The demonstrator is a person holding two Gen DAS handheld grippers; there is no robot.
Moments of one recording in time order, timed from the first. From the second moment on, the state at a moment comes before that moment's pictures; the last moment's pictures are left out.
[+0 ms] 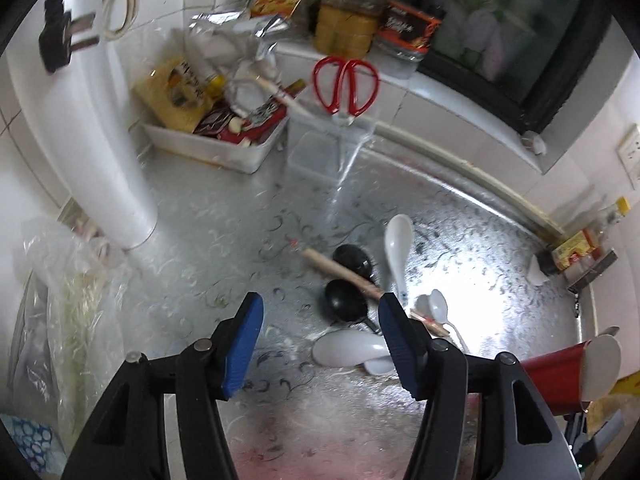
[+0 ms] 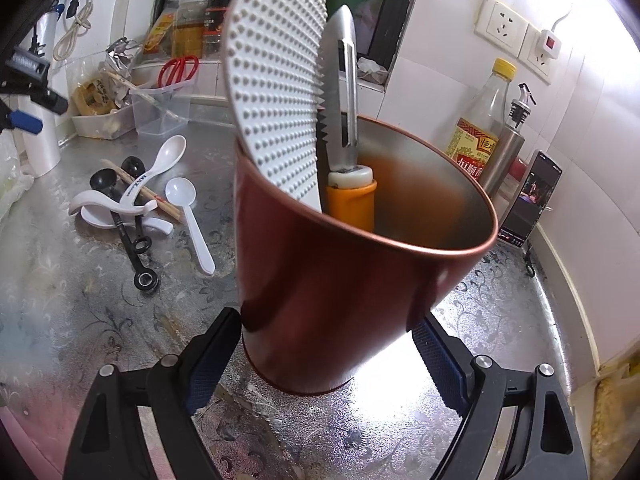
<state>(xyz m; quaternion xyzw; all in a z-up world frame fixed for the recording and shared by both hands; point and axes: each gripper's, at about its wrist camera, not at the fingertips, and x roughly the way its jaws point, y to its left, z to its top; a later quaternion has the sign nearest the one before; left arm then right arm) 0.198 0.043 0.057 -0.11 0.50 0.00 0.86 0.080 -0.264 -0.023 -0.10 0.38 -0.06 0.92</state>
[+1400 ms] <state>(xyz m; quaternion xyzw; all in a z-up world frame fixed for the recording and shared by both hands) 0.237 0.005 -0.026 -0.14 0.58 0.18 0.78 0.103 -0.288 -0.031 -0.07 0.35 0.02 0.93</state>
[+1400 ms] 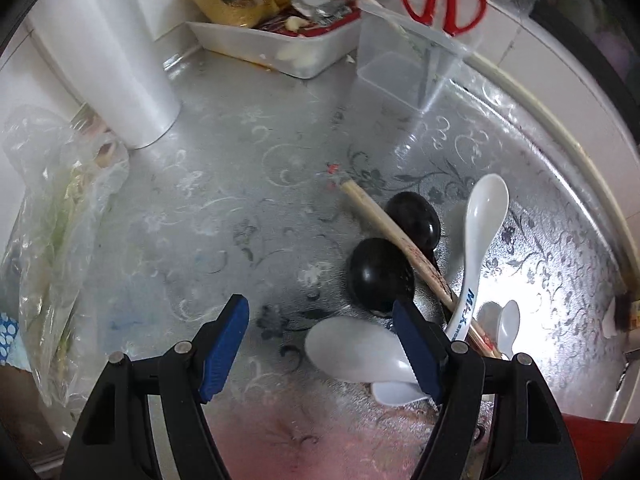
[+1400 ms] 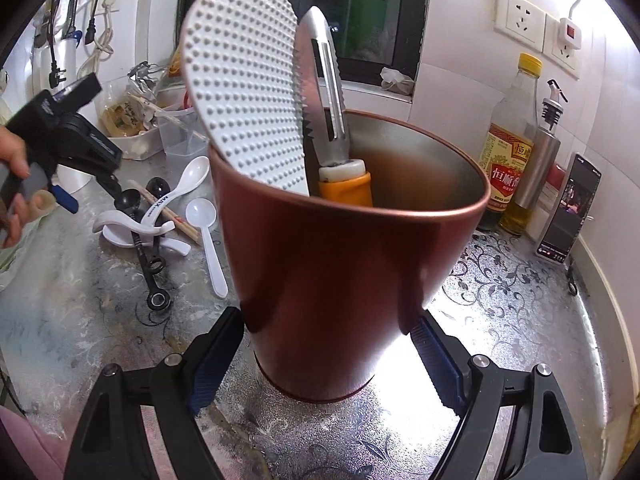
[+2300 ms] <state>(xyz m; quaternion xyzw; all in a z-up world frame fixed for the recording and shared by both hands) 0.228 -0.011 -0.033 -0.09 0.60 0.15 0.78 0.102 -0.288 -0.031 -0.06 0.35 0.03 0.93</state>
